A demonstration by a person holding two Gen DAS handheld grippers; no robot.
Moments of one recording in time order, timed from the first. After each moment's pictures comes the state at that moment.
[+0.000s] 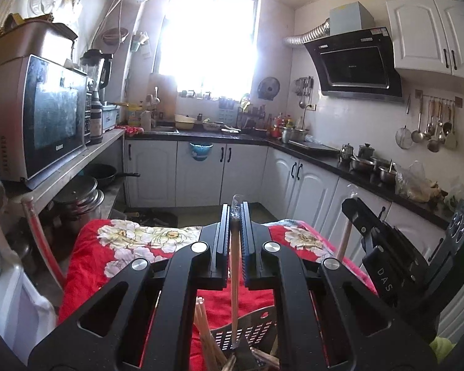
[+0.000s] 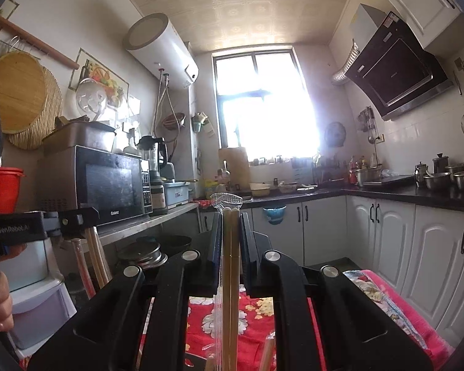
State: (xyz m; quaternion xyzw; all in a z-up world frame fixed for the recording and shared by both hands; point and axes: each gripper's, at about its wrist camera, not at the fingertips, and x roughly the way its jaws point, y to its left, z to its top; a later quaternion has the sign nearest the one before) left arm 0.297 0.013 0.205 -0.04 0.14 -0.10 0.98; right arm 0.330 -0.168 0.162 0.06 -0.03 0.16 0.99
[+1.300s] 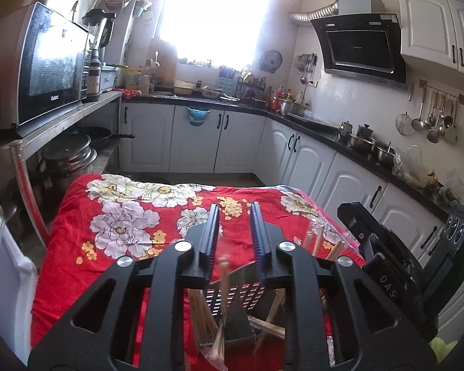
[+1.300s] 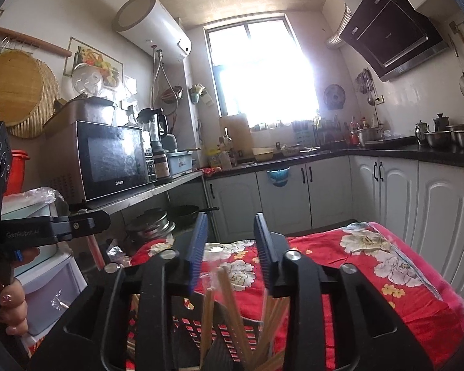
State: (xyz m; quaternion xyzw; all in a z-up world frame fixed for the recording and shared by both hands) left arm 0.299 0.018 0.155 -0.07 0.21 -0.12 0.97; right arm 0.317 -0.180 0.113 0.09 0.05 0.17 0.98
